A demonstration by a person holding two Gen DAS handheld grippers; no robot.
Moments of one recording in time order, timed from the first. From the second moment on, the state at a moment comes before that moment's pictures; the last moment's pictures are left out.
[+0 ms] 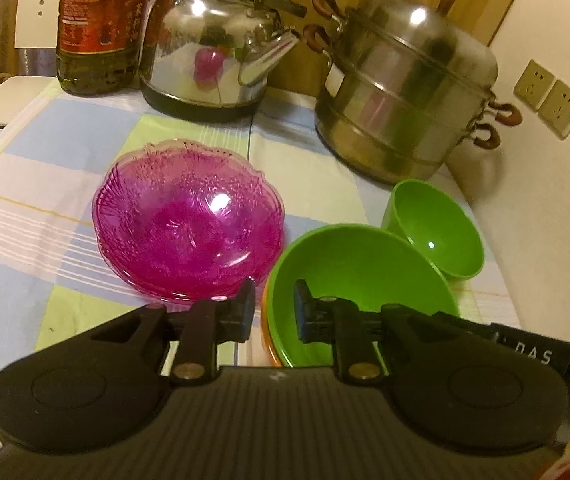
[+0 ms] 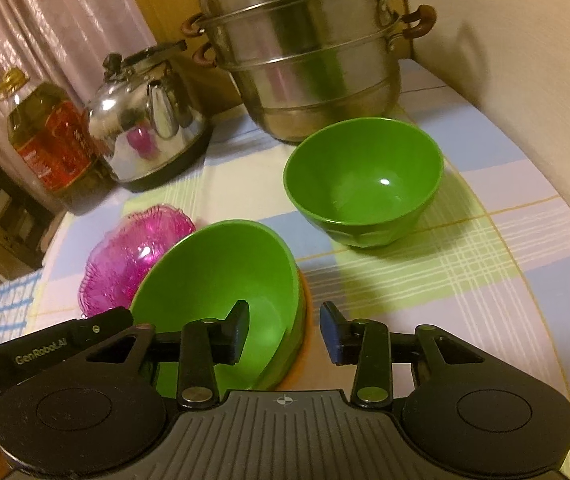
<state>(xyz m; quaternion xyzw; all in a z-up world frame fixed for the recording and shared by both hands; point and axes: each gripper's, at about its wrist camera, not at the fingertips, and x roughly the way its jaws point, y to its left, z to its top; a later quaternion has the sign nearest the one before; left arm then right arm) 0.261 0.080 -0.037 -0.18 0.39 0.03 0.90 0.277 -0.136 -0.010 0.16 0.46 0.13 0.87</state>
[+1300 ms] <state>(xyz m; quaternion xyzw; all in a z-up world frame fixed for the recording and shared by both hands) 0.155 0.020 0.009 -0.15 0.40 0.00 0.90 0.172 -0.191 0.048 0.13 0.44 0.08 0.88</state>
